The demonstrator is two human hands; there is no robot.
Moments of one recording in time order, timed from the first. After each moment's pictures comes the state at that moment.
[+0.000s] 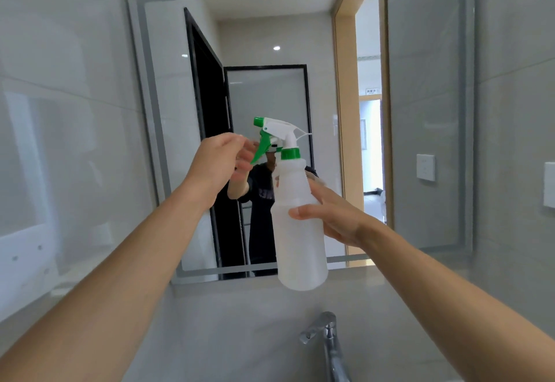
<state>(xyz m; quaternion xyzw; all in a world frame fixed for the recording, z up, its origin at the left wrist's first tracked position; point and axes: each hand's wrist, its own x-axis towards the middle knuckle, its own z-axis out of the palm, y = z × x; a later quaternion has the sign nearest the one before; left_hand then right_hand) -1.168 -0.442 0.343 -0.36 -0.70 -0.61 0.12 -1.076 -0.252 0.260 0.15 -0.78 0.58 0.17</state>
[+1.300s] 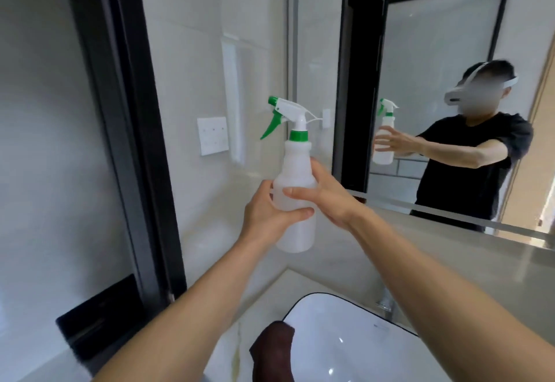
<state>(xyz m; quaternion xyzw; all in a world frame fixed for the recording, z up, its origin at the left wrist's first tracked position) -0.993 -0.496 0.153 -0.03 -0.80 -0.57 0.19 -1.036 -0.348 0.180 0.28 -0.72 0.63 0.02</state>
